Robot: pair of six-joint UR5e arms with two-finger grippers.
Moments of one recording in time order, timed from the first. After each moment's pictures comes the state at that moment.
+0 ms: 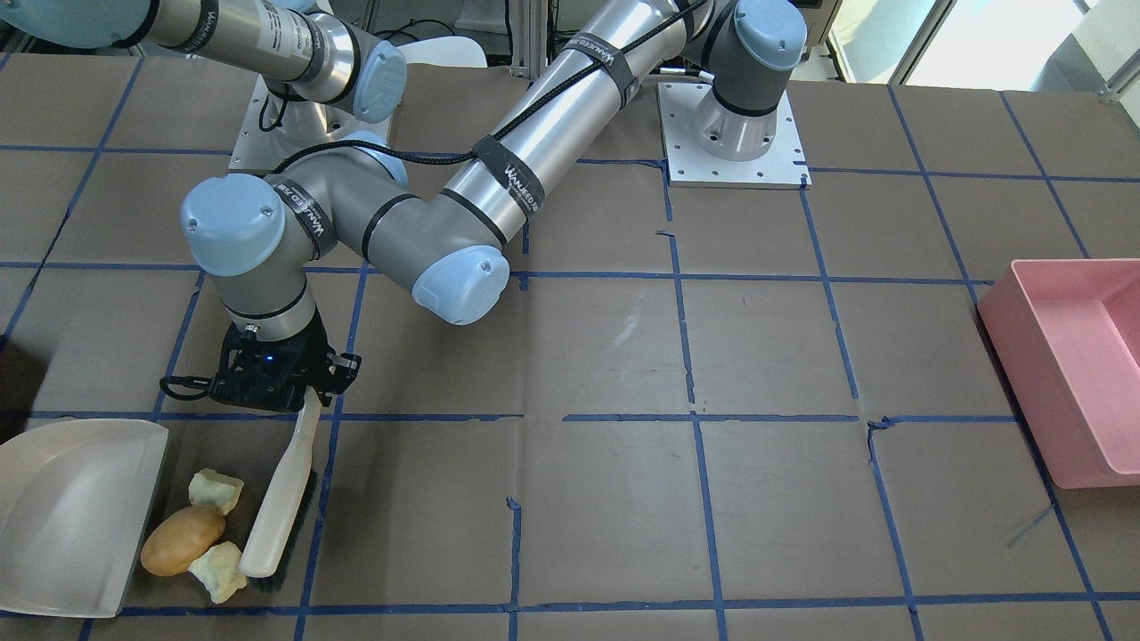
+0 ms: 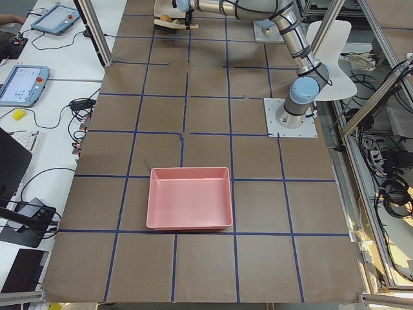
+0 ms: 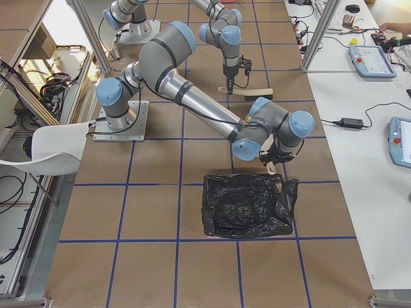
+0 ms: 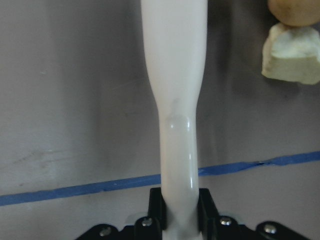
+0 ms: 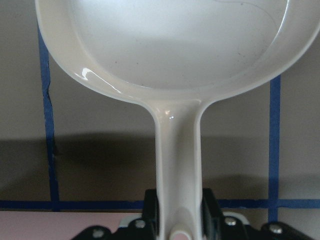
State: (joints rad) left arm -2.26 -2.44 -0.97 -1.20 1.57 -0.58; right arm 0.98 -0.82 1.06 -1.72 -1.57 -2.16
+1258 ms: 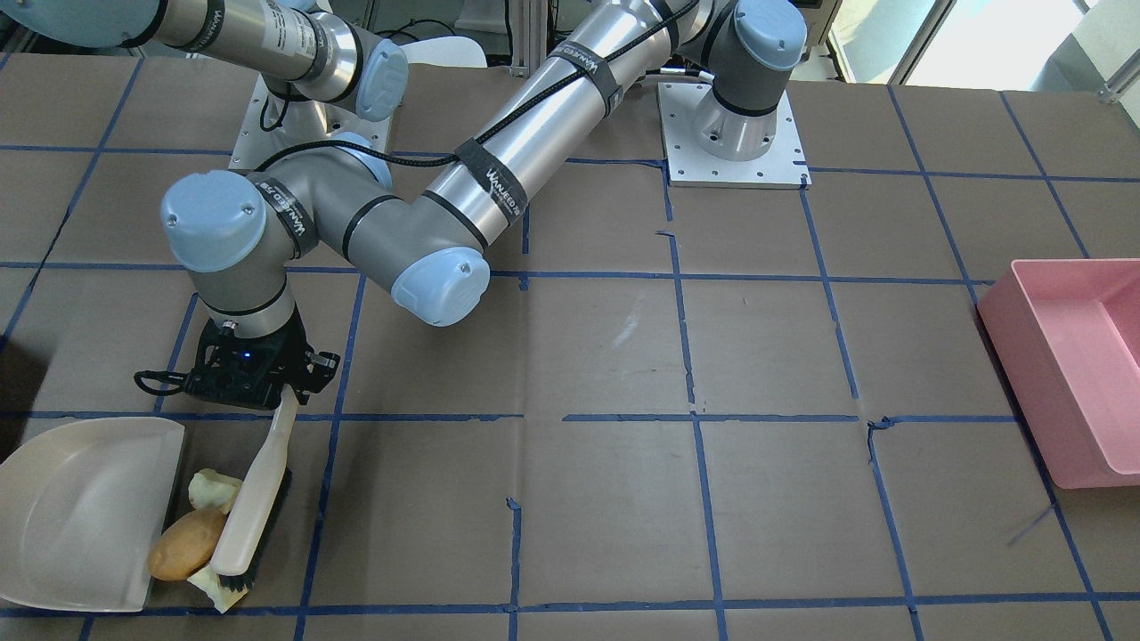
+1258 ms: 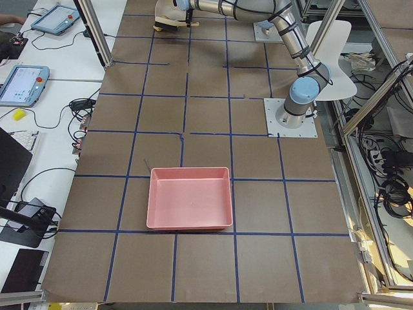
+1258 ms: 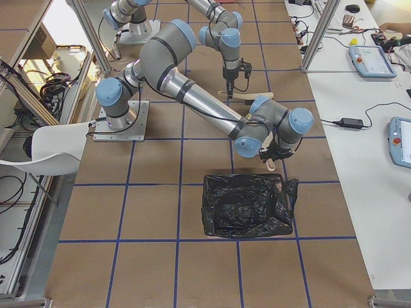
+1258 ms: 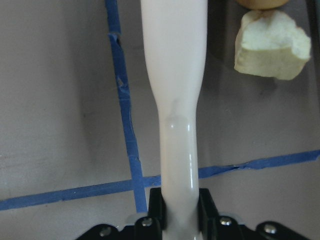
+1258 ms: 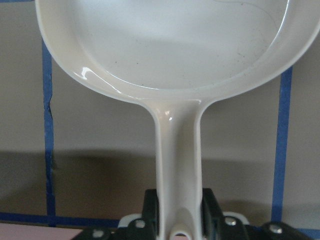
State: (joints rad) left arm -2.27 -2.45 -0.92 -1.20 1.55 -0.58; right arm 1.01 -0.82 1.08 -1.73 -1.57 -2.16
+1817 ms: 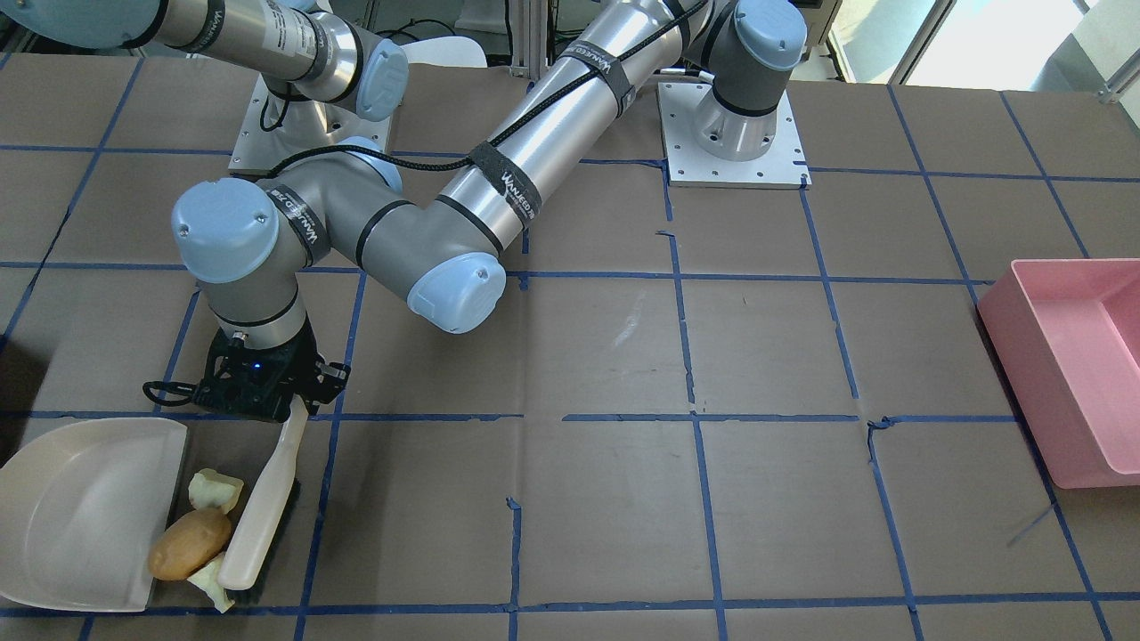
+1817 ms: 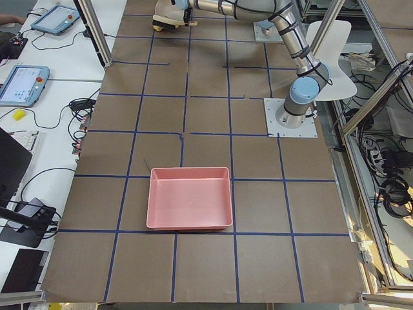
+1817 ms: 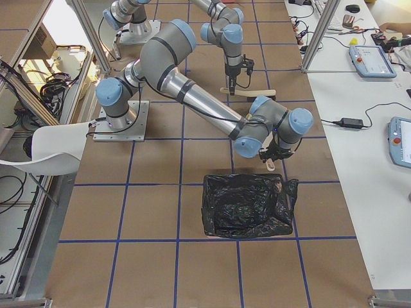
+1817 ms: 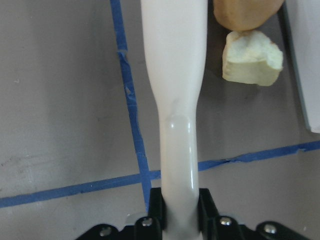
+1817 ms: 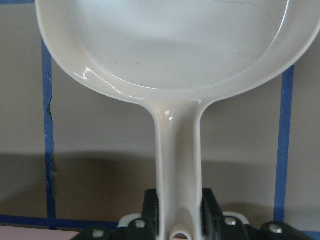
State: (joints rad) left arm -2.24 -2.46 -0.92 -1.20 1.55 -0.53; right arm 1.01 -0.82 1.08 -1.73 -1.57 -2.16
